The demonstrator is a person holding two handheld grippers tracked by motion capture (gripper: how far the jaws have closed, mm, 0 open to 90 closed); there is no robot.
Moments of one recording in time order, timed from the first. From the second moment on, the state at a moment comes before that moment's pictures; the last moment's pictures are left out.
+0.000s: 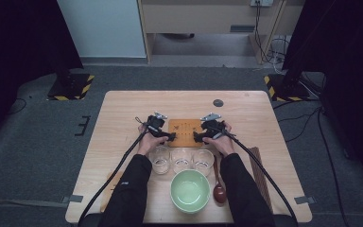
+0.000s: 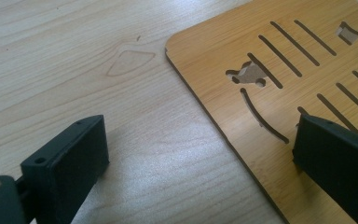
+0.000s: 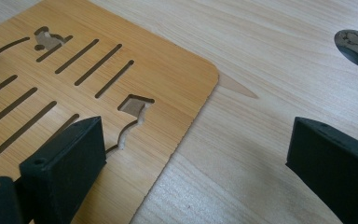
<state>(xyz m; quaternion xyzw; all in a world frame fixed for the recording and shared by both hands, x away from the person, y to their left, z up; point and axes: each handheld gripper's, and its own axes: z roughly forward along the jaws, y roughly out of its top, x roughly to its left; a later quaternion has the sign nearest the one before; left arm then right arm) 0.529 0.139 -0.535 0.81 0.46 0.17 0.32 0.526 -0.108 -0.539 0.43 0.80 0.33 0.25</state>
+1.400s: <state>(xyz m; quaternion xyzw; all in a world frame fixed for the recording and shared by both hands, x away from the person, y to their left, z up) 0.539 0.144 -0.537 0.79 0.47 0.18 0.35 0.540 -0.100 -0.539 0.43 0.79 0.34 0.27</state>
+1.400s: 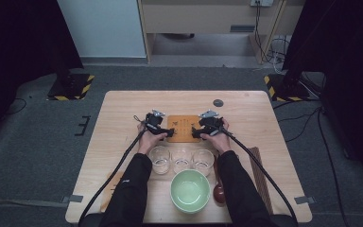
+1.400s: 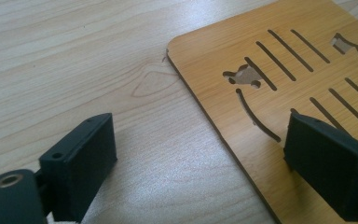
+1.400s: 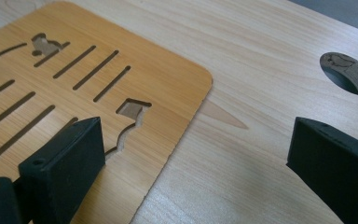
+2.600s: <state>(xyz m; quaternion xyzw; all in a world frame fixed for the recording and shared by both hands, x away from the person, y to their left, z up) 0.534 0.151 -0.514 0.78 0.47 0.18 0.37 0.533 -0.120 -0.512 0.45 0.76 0.39 0.27</state>
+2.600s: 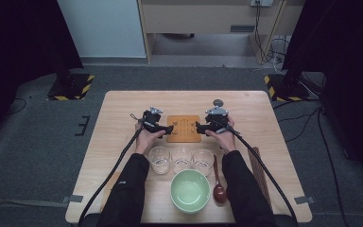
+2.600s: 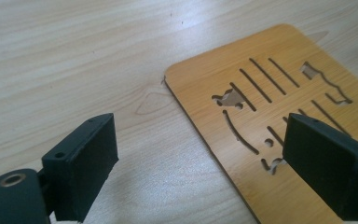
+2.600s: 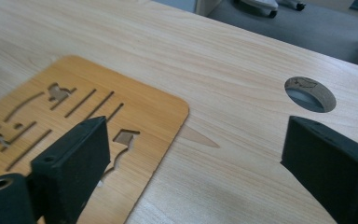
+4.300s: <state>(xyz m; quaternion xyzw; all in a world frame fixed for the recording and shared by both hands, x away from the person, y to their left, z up) 0.392 0.205 -0.445 0.72 0.43 0.22 0.51 0.426 -0.200 -0.433 0.36 0.73 0.55 0.17</state>
